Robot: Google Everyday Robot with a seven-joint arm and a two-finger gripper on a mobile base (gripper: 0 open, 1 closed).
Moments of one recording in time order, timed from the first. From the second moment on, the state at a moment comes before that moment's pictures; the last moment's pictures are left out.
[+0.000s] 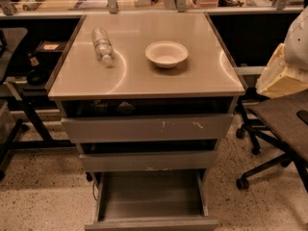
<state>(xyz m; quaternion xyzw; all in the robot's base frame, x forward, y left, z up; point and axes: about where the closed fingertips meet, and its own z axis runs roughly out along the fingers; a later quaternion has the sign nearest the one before) 0.435 -0.216 0.970 -0.59 0.79 -0.03 0.16</state>
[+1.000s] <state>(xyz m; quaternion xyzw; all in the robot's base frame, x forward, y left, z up) 0.358 -0.191 0.817 -0.52 0.85 0.04 0.12</state>
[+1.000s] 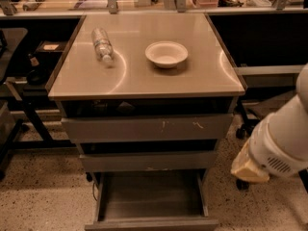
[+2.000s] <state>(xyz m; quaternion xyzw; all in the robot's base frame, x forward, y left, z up) 0.323 -0.191 0.742 -0.49 0.87 0.07 0.06</state>
